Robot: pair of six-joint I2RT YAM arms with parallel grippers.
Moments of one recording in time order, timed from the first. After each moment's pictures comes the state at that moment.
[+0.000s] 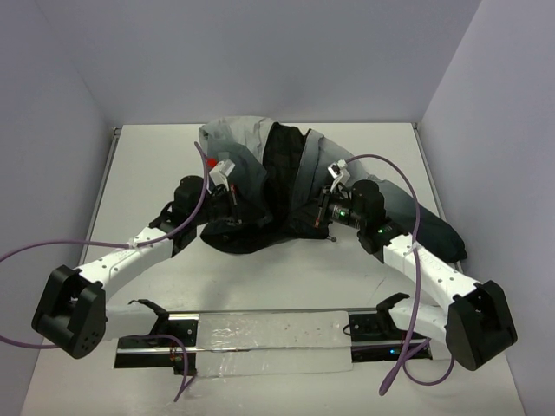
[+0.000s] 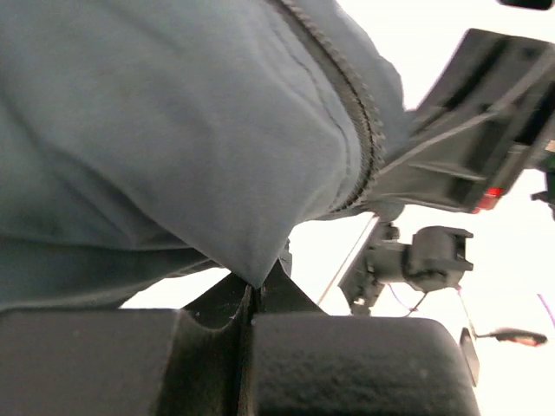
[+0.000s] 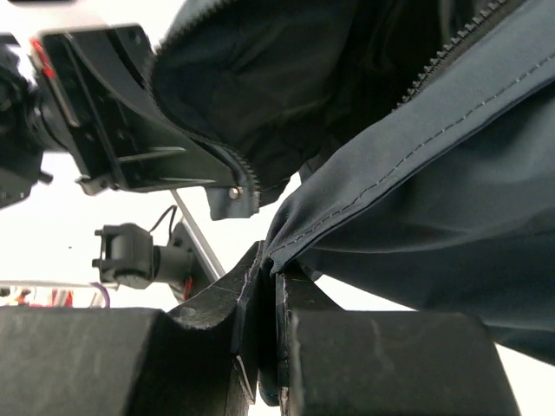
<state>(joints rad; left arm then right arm) -0.56 1.24 0.71 0.19 0.49 -0.69 0.44 1.09 0.61 0.22 -0.57 0.70</state>
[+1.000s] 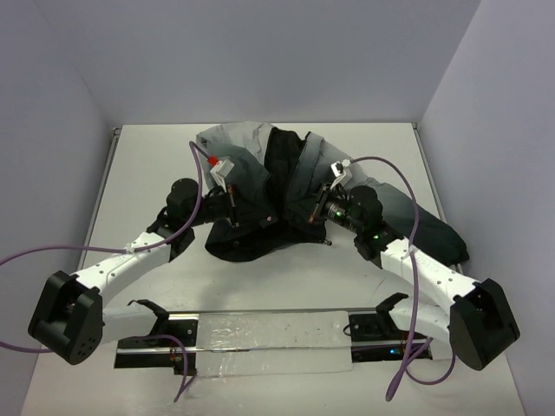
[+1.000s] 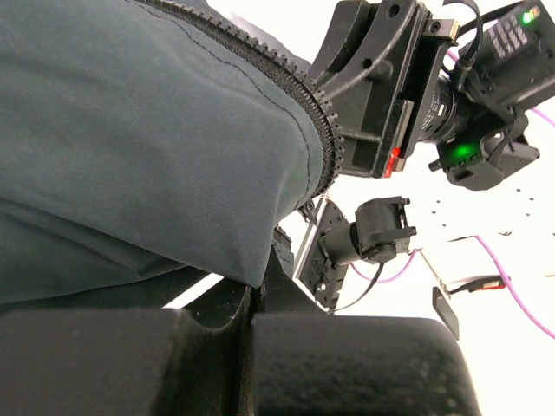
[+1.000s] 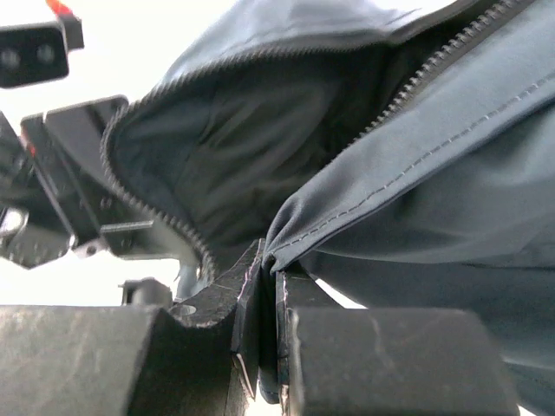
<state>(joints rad) -0.56 1.20 0.67 0.41 0.66 -0.72 0.52 1.08 0.57 0.40 -0.40 0.82</state>
